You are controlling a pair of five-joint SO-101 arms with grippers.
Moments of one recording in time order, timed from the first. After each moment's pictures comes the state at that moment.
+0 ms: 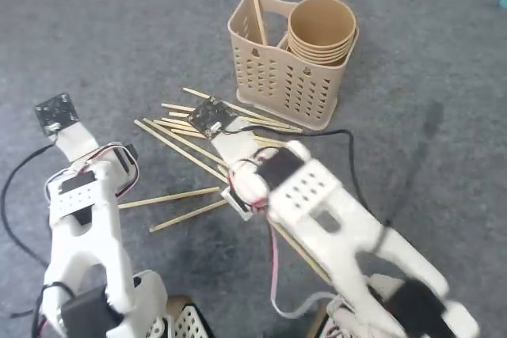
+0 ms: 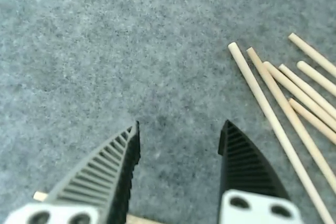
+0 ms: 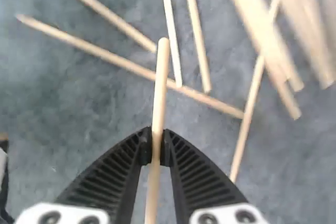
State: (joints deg) left arm -30.3 -21.9 61.4 31.0 11.4; right arm -46.2 -19.8 27.1 70.9 3.7
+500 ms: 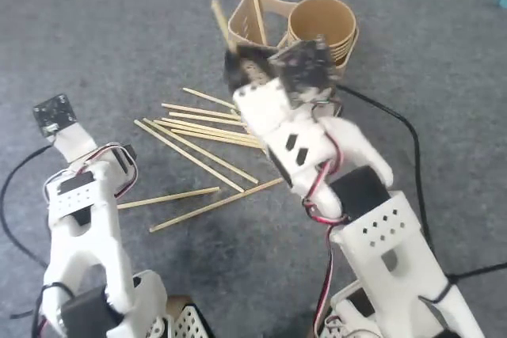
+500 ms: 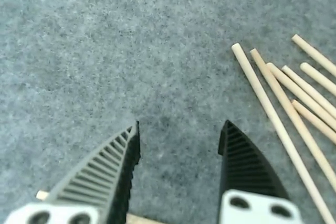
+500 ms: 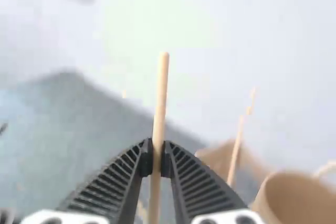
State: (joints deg) left arm -30.9 -21.9 61.4 31.0 11.4; right arm -35.3 -39.9 27.2 28.0 4.4
